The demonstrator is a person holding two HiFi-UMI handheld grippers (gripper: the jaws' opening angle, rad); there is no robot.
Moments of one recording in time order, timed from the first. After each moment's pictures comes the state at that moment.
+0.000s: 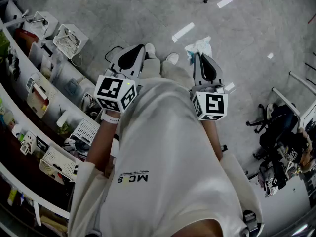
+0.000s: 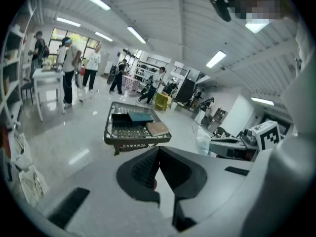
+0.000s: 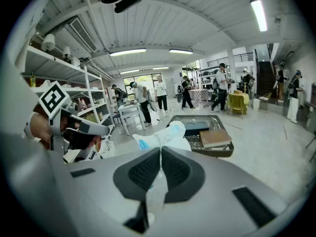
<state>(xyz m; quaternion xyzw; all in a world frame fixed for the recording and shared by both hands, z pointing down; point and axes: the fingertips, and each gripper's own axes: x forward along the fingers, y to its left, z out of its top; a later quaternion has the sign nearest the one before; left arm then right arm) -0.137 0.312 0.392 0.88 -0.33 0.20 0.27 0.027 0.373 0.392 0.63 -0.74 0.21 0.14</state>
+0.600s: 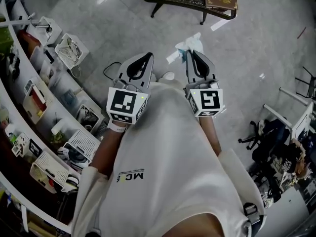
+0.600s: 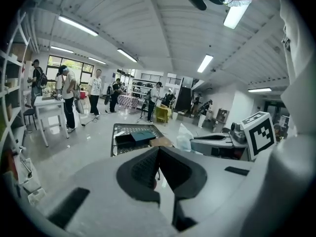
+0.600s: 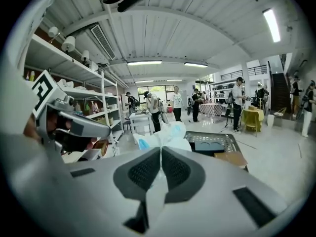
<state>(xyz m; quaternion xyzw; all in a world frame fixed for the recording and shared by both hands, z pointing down) -0.141 0.324 0.320 0.90 -0.35 0.17 0.17 -0.021 0.337 0.338 0.59 -0.78 0.15 0.12</state>
